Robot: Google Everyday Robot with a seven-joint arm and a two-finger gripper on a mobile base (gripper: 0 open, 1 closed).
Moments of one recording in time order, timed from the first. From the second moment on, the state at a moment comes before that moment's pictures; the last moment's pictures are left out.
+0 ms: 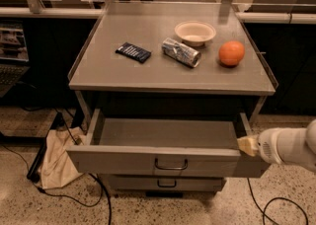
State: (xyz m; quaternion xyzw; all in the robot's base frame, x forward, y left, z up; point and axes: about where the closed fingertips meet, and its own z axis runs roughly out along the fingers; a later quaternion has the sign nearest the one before) arm 0.486 -0.264 0.687 -0.15 0.93 0.10 0.32
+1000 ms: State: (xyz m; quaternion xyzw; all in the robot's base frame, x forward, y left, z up) arm 0.455 -0.266 0.709 -0.15 0.93 0.12 0.32
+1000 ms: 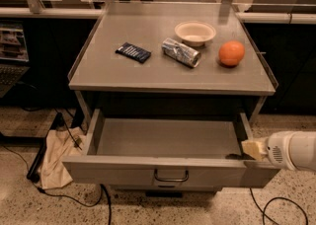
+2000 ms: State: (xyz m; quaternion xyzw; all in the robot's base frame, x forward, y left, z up) arm 0.462 -0.264 0.736 -0.15 0.92 0.11 0.35
